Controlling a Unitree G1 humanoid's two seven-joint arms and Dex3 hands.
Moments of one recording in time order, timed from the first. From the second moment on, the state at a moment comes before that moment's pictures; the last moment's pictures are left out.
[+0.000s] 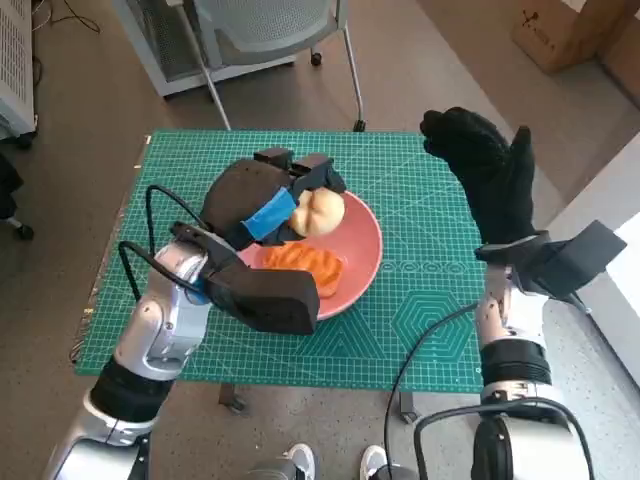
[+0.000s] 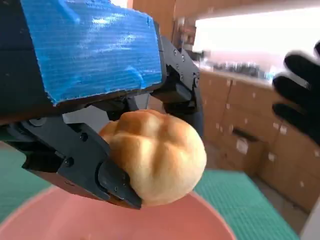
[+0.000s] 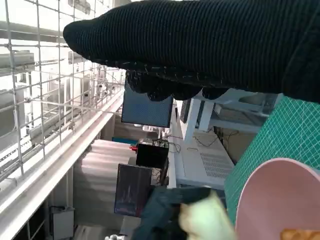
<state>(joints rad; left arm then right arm) -0.61 0.42 -0.30 0.01 0.65 0.13 -0.26 -0.84 -0.14 -0.27 0.98 0.31 -0.66 0.63</state>
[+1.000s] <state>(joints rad) -0.40 0.36 0.01 -0.23 0.28 0.20 -0.31 -0.84 -0.13 -0.25 0.97 0.31 -0.67 0.61</state>
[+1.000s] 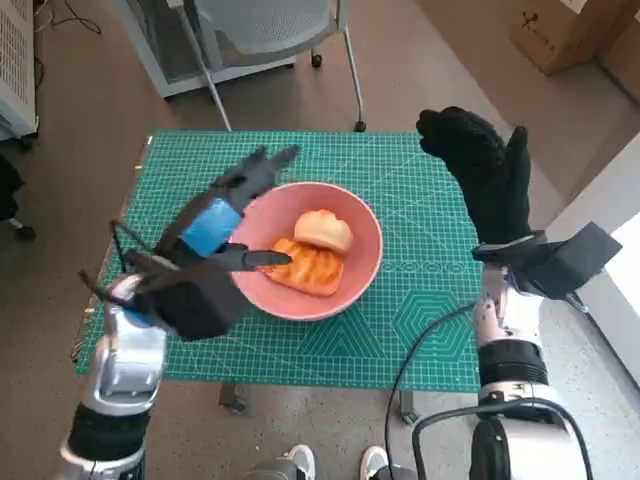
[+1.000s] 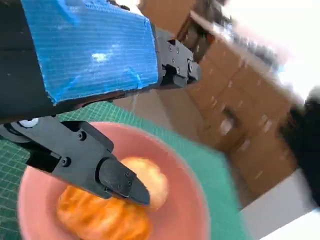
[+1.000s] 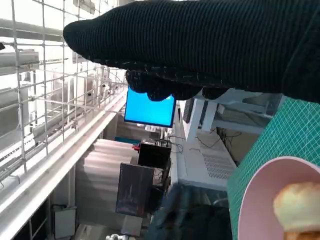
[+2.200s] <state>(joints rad) -0.26 0.21 0.33 -0.30 -0.38 0.03 -0.24 -0.92 -0.09 -0.23 0.98 0.31 -0.66 0.58</state>
